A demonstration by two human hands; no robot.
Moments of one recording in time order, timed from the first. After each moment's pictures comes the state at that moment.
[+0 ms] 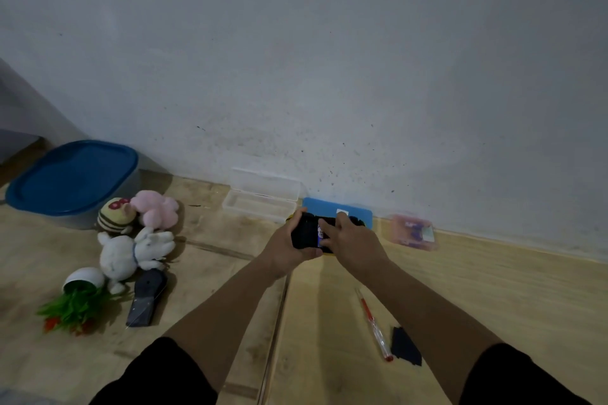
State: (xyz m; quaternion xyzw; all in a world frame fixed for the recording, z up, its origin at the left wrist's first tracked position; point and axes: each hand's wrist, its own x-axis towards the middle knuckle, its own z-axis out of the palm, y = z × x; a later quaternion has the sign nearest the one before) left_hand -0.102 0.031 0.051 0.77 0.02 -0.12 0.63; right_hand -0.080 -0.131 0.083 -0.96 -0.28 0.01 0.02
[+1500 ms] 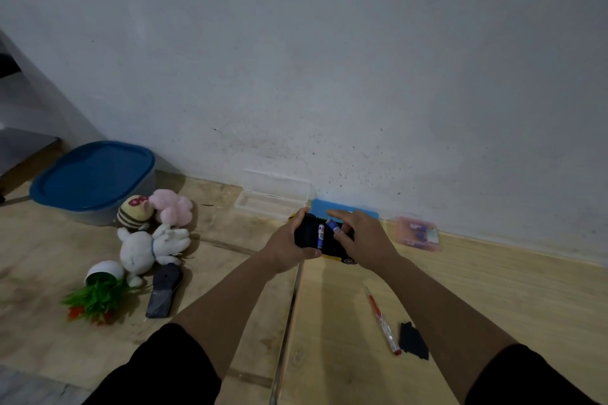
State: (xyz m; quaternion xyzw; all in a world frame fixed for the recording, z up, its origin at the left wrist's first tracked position) left_hand -0.117 0.054 0.070 0.80 0.00 -0.14 0.58; right_hand -0.091 -0.126 0.099 -0.94 -0.21 0.01 0.28
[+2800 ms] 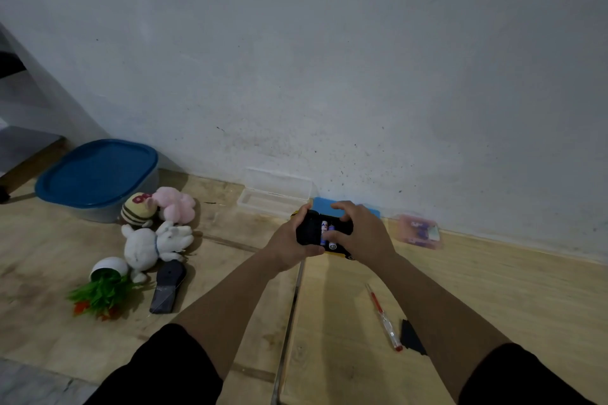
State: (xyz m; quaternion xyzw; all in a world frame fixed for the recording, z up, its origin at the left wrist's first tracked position) left_hand -0.125 0.054 0.075 0.78 0.00 -0.13 0.61; right_hand -0.098 -0.116 0.104 -0.94 -0.13 0.03 0.31
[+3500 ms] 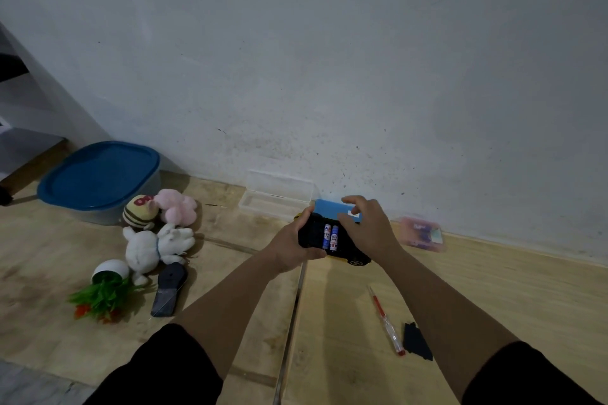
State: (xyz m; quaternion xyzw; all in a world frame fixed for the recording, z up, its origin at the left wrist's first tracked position) left_hand -0.121 0.057 0.076 0.79 -0.01 -0.16 0.60; right_hand -0.085 -0.115 0.110 -0.93 -0.08 0.01 0.36
